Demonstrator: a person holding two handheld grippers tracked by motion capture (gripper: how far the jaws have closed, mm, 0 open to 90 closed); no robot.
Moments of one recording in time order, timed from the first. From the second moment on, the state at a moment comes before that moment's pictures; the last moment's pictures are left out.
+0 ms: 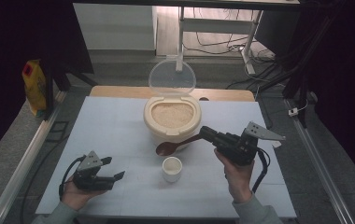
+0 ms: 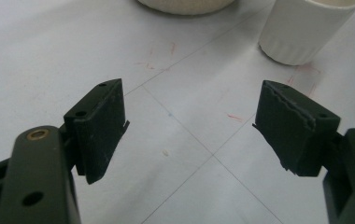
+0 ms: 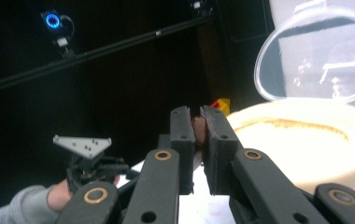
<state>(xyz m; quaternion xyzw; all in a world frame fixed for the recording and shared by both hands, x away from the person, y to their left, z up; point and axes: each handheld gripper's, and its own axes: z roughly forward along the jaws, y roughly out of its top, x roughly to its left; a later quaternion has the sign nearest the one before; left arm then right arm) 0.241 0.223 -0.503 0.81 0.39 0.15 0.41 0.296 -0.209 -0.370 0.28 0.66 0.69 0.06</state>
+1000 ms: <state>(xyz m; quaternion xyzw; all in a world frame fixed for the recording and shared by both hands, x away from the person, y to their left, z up) 0.244 0.222 -0.508 0.82 0.39 0.14 0.40 0.371 -0.209 -0.338 0.36 0.64 0.66 0.17</state>
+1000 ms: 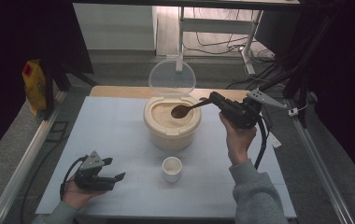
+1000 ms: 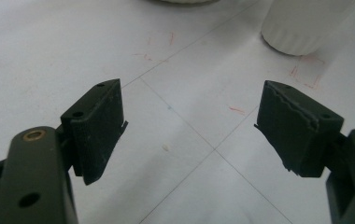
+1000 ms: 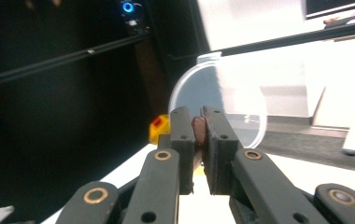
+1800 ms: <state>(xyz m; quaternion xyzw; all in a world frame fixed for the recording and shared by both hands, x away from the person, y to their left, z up) 0.245 0.222 -0.508 0.82 0.39 0.14 0.40 0.386 -0.187 -0.340 0.36 0.71 0.56 0.24</state>
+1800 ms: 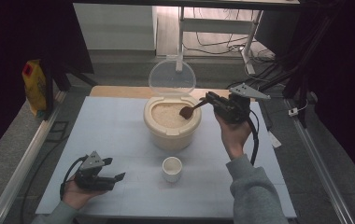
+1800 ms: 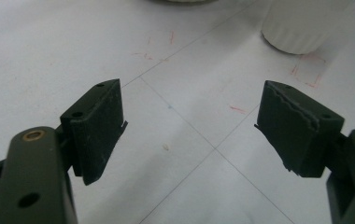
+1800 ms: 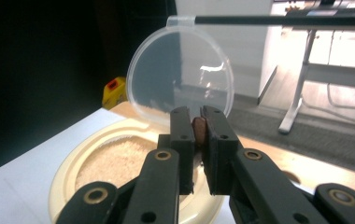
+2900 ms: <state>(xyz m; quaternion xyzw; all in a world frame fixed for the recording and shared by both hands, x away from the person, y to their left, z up) 0.246 0.222 -0.508 0.82 0.39 0.14 0.40 0.407 -0.201 -0.374 0.48 0.65 0.58 0.07</state>
